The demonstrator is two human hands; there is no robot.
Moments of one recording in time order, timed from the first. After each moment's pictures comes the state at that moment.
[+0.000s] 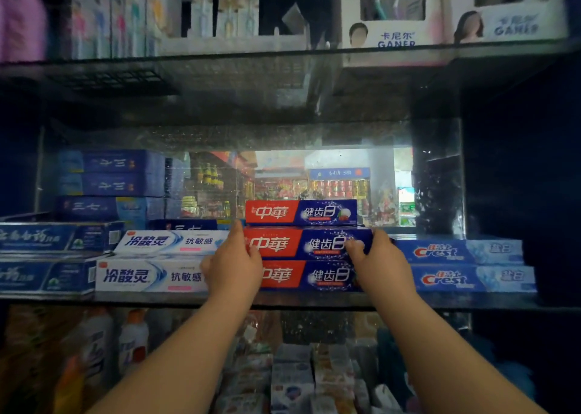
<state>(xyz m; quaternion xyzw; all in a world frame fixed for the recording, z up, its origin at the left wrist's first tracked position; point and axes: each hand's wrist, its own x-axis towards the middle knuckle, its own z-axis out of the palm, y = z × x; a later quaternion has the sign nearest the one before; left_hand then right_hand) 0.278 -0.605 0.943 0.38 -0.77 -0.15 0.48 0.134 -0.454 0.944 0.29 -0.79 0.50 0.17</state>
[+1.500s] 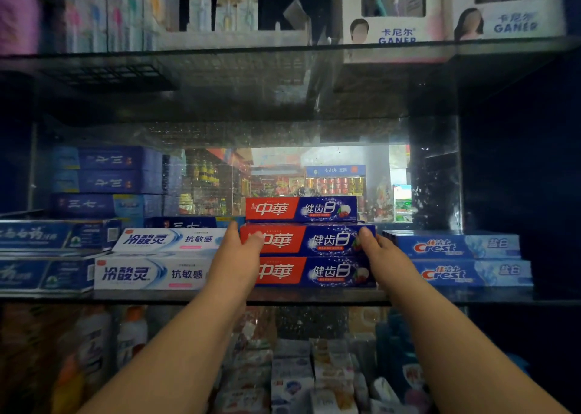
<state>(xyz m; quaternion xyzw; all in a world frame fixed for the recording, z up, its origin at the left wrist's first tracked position) 0.298 -0.585 0.951 0.21 -0.68 -0.52 0.48 0.140 -0.437 0.950 0.32 -0.74 0.59 0.00</state>
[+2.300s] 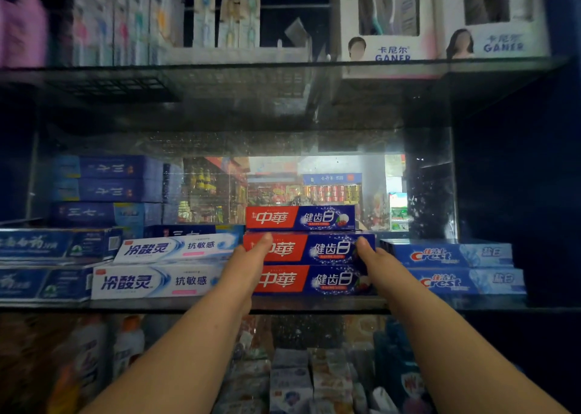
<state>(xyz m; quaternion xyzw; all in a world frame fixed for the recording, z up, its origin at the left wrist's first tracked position) 0.278 -0.602 0.952 0.22 -0.63 -0.63 0.39 0.143 -0.438 0.956 0.30 -0.74 0.60 -0.07</state>
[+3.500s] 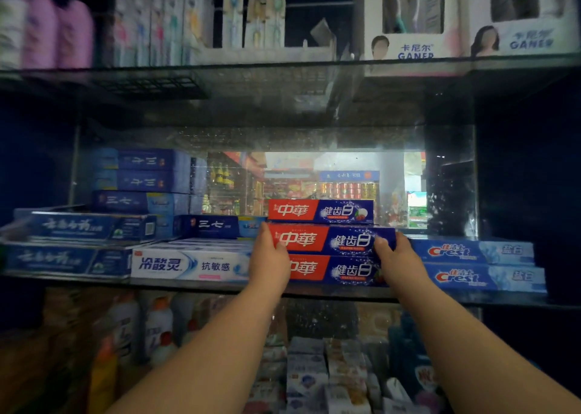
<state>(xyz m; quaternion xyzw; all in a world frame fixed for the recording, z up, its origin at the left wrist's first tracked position) 0.283 -0.585 0.942 0.28 -0.71 -0.42 0.50 0.141 -0.447 0.943 0.30 -0.72 0.63 0.03</state>
